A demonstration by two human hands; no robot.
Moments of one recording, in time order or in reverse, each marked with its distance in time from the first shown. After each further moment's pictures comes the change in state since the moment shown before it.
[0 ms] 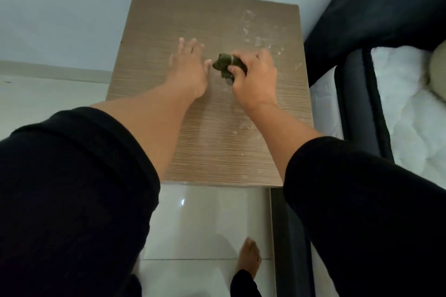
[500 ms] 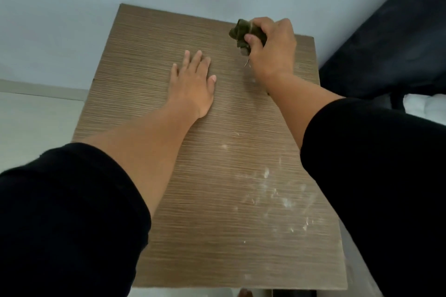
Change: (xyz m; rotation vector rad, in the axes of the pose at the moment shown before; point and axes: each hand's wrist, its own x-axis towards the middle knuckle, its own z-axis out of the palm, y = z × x) left_hand 0.108 -0.004 0.037 0.034 0.006 0.036; right_hand 0.181 0.032 0.030 0.048 0.110 0.002
